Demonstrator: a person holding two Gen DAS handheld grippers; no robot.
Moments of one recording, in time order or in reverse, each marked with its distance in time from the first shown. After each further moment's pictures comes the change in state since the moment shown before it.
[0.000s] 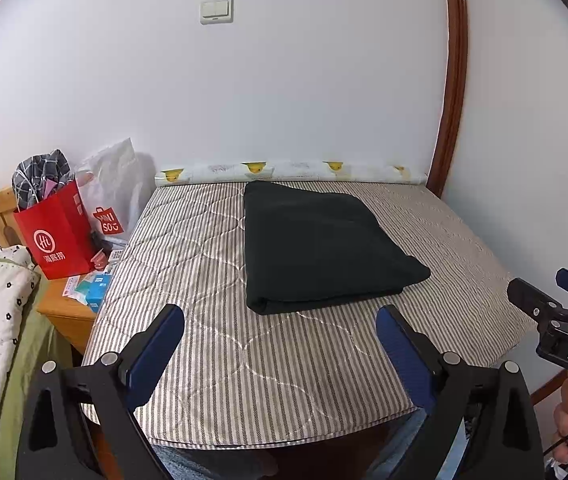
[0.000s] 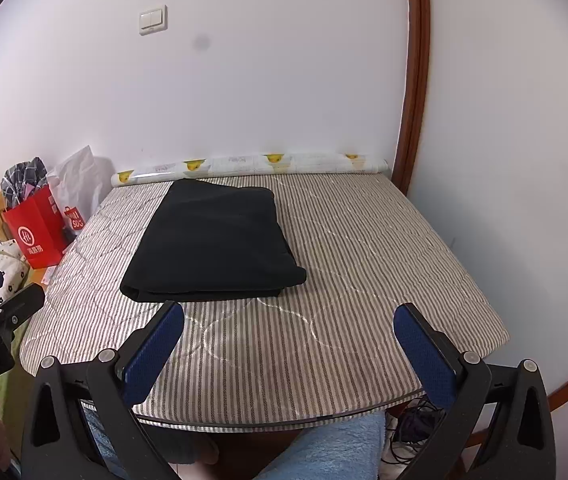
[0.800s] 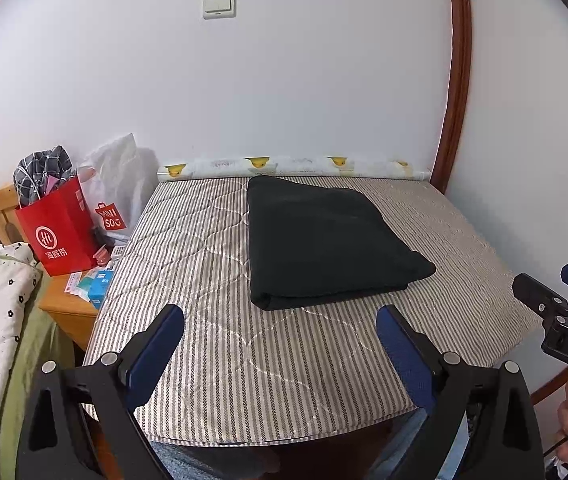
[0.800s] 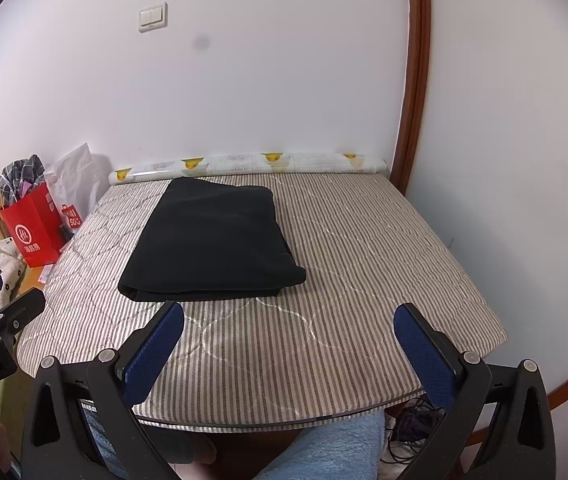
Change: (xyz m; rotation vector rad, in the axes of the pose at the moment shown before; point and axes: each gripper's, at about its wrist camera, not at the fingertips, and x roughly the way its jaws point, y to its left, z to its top) left arm 0.003 0.006 -0.001 -0.001 0.017 0.002; right arm 0.003 0.002 0.002 -0.007 0.002 -0.009
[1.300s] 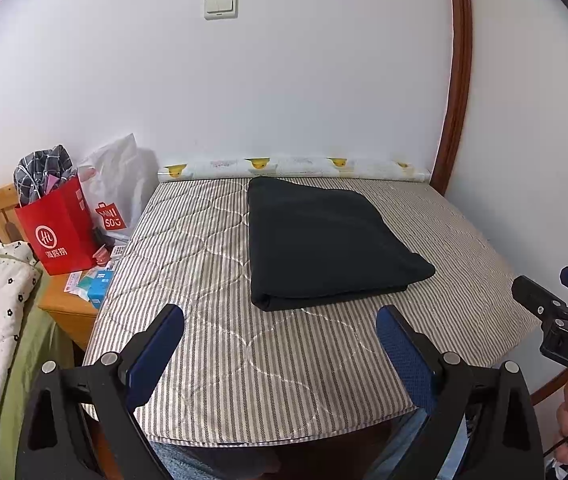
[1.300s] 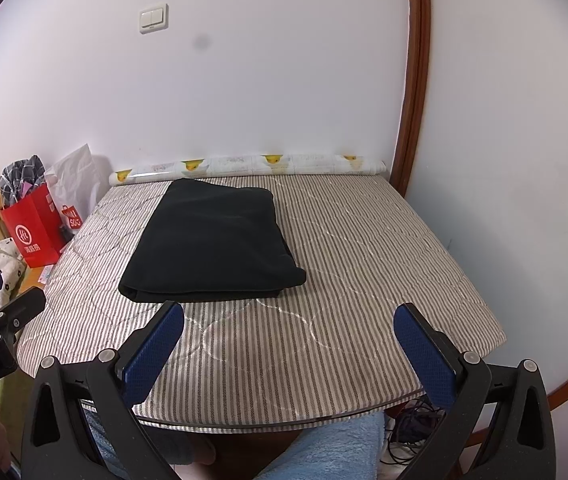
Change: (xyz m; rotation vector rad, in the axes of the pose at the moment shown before) left arm -0.001 0.003 0.002 -0.005 -0.002 -0.003; right arm -0.001 0.002 -0.001 -0.002 -0.004 -0.002
